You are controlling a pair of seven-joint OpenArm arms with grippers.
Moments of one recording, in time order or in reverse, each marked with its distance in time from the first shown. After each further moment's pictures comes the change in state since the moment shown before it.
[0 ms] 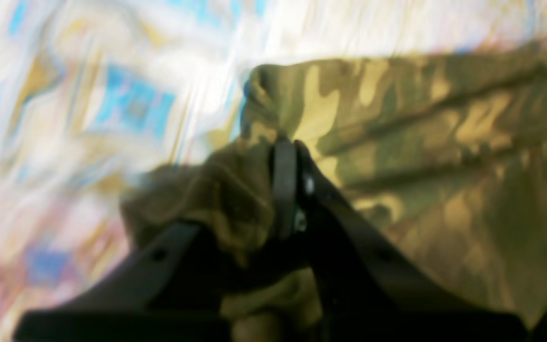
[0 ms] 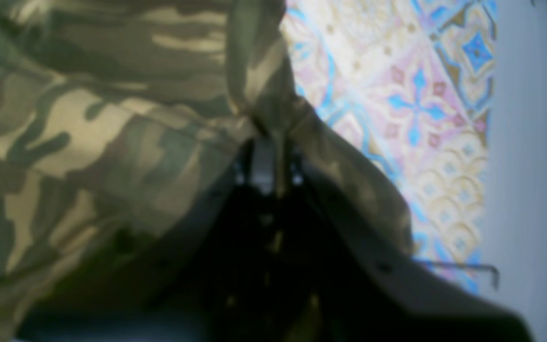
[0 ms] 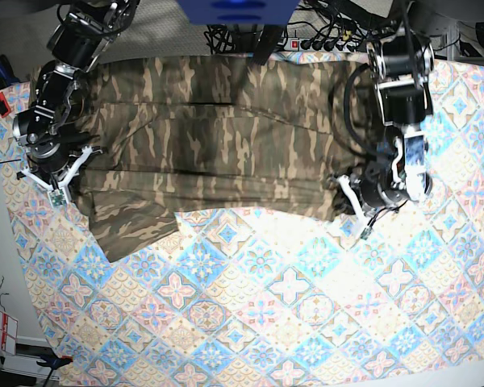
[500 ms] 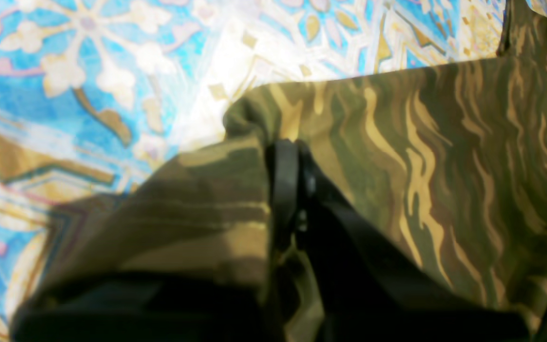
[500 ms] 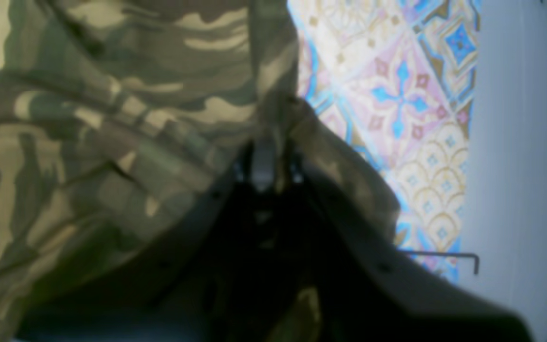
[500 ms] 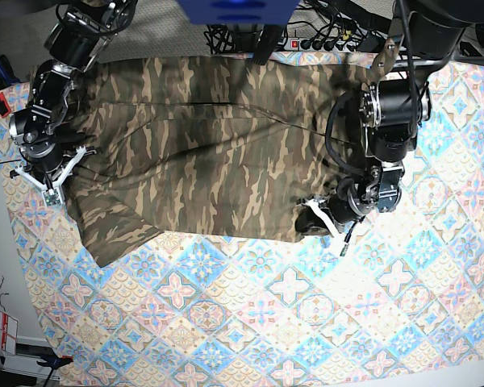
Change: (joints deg) left arm -15.8 2.9 3.5 -38.0 0.4 0.0 -27.1; right arm -0.2 0.7 0.3 0.4 -0.6 -1.1 -0.4
